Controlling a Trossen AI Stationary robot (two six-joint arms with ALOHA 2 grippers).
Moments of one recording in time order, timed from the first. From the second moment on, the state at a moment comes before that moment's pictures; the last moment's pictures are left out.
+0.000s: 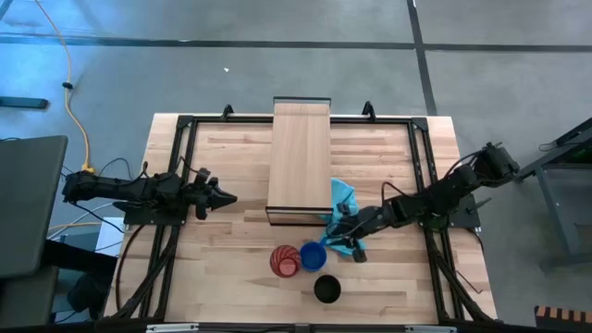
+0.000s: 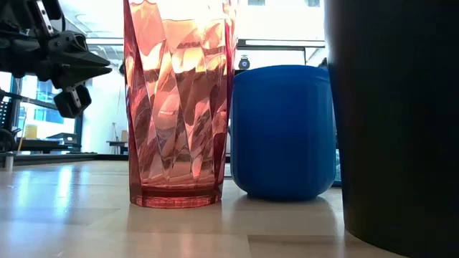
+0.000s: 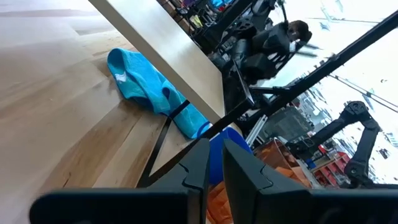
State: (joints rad) left arm 0.03 0.14 0.01 0.02 -0.04 -0.82; right arm 0.34 1.45 0.57 0.39 0.00 0.12
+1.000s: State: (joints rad) left arm 0.03 0.14 0.01 0.01 0.02 -0.68; right arm 0.52 1.56 1.00 -0.21 0.11 1.00
